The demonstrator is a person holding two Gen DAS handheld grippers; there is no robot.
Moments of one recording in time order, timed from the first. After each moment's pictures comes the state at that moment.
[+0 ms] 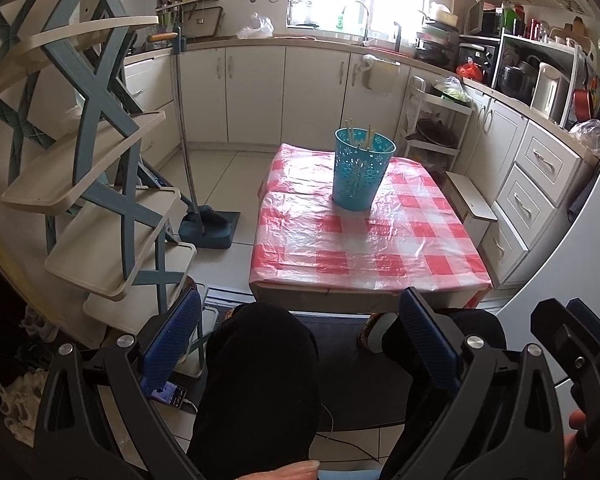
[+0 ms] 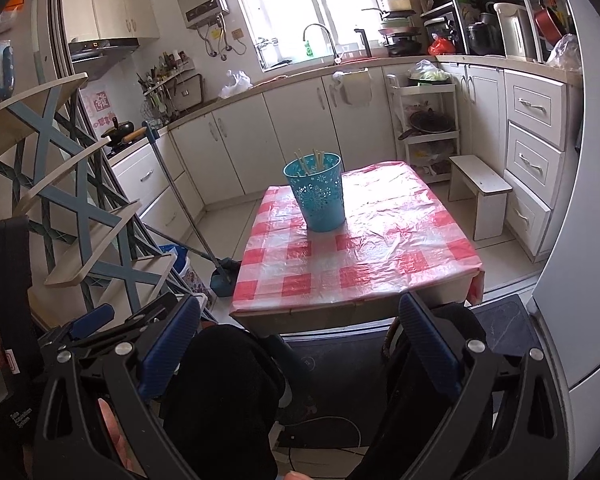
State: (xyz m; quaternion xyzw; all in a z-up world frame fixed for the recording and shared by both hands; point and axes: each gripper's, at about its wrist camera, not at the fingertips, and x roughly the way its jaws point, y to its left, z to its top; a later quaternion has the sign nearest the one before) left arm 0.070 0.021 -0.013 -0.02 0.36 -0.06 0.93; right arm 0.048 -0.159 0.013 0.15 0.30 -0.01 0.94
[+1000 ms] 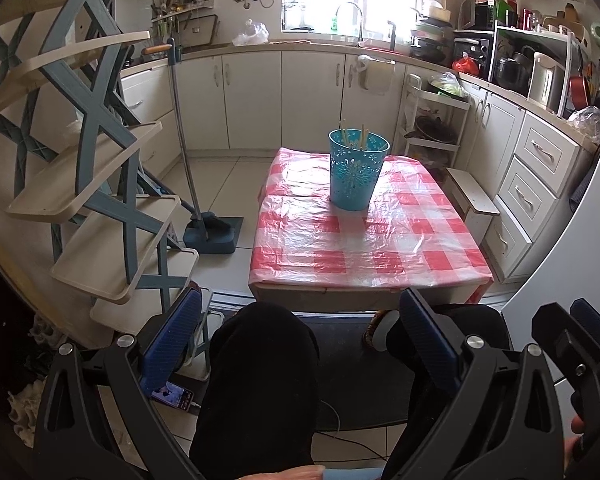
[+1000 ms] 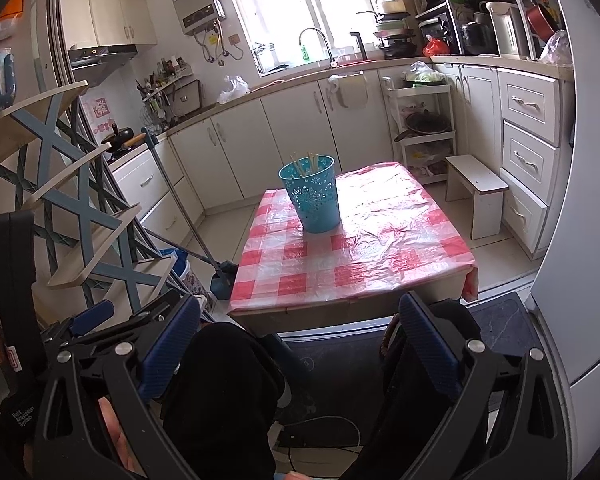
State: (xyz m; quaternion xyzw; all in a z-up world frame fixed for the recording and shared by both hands) left arm 0.057 0.003 -0.008 0.01 0.35 -0.05 0.94; right arm 0.033 -0.167 0.012 0.16 0.29 -0.01 0.94
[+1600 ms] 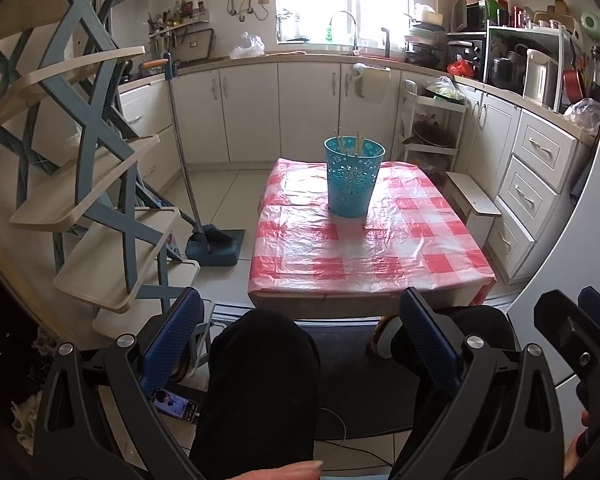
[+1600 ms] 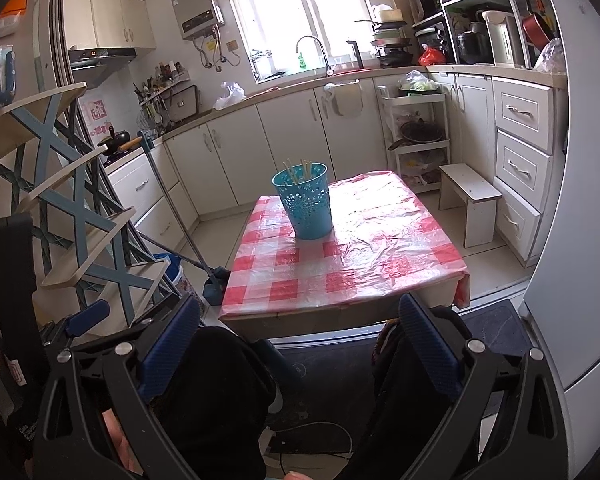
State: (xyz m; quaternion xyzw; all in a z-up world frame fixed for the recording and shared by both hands) left arm 0.048 -0.005 -0.010 0.02 0.32 -0.05 0.94; right arm 0.028 -0.166 0.012 0.15 0.28 -0.03 0.95
